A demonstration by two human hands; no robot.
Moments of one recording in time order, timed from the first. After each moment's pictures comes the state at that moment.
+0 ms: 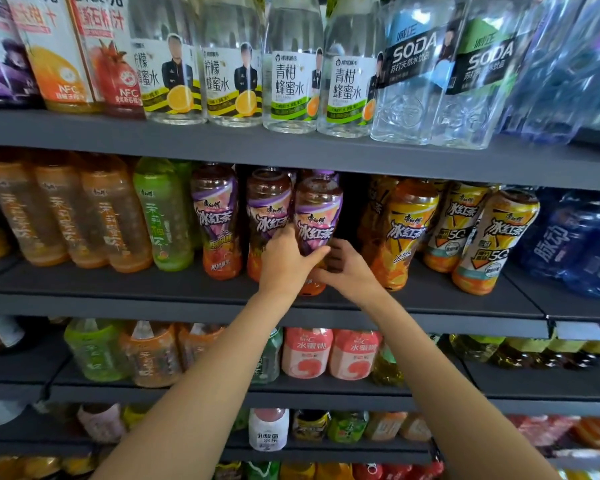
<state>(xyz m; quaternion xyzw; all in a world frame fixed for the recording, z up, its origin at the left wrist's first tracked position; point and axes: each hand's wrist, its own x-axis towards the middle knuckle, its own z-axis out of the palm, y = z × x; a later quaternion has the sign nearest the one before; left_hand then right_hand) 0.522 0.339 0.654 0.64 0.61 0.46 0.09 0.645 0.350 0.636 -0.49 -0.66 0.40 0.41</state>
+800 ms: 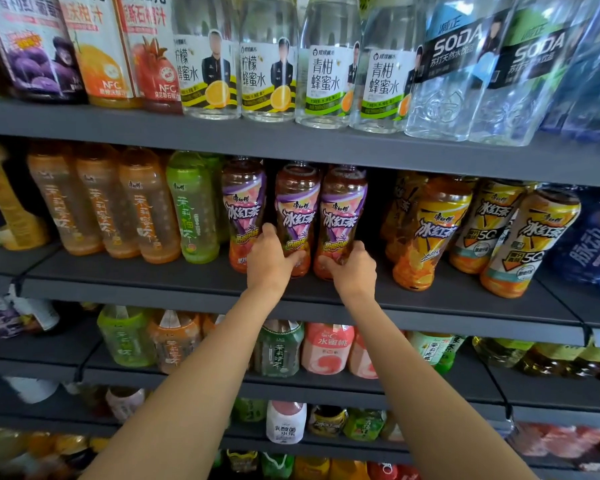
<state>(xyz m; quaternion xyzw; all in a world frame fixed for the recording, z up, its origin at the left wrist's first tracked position) 0.473 0.339 0.643 0.57 0.71 0.40 0.11 0.596 0.362 0.619 -0.67 -0.58 0.21 0.41</state>
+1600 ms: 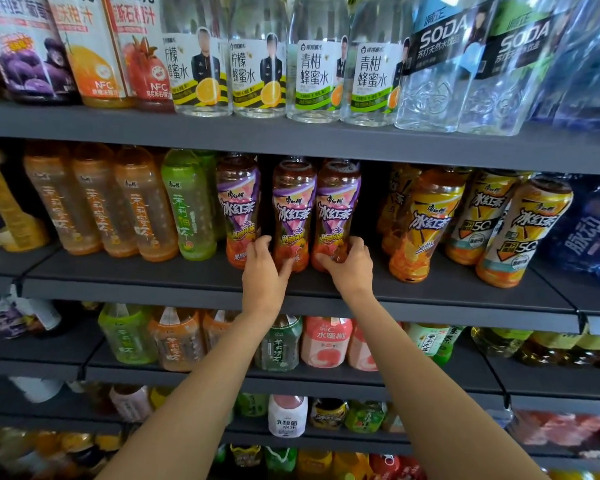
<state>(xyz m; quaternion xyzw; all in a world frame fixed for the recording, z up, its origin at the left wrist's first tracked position) 0.473 0.321 0.608 0.57 0.67 0.47 0.08 0.604 0.357 0.616 -0.64 -0.59 0.23 0.43</state>
